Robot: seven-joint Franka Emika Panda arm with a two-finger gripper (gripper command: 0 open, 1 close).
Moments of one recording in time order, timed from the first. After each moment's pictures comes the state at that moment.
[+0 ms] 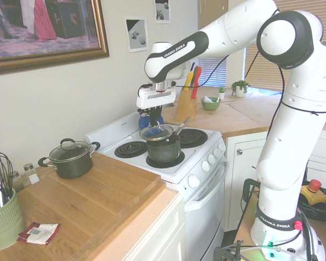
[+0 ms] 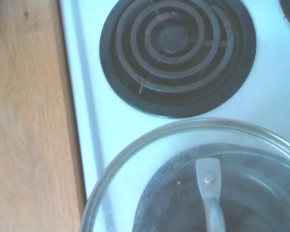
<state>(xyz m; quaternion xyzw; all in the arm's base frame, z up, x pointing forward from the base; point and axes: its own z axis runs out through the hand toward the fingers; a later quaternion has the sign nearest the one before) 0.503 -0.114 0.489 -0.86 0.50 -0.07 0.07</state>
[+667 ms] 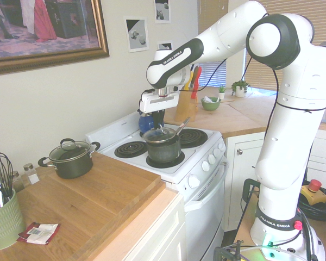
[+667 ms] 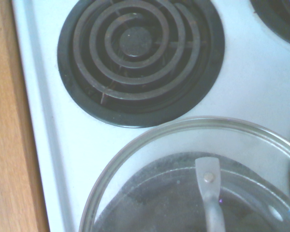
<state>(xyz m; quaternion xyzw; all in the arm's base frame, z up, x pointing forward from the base) 0.508 -0.144 0.467 -0.85 0.52 -0.07 0.06</state>
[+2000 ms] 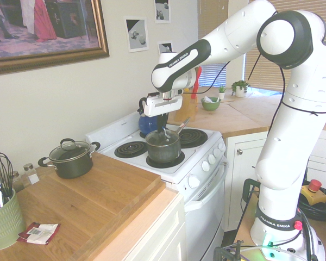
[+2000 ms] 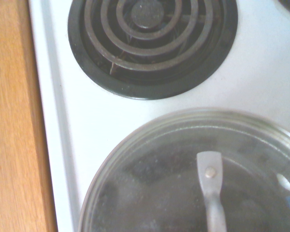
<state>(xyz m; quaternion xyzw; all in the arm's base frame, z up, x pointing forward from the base) 0.482 -0.132 0.459 -0.86 0.50 -0.07 0.07</state>
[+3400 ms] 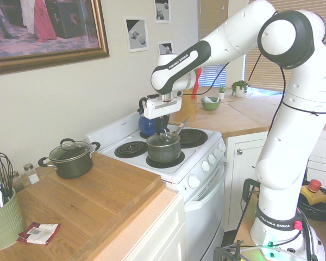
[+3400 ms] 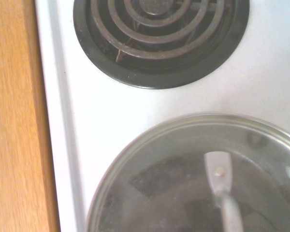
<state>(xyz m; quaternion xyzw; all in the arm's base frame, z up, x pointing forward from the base) 0.480 -0.124 0.453 -0.87 0.49 -0.07 0.06</state>
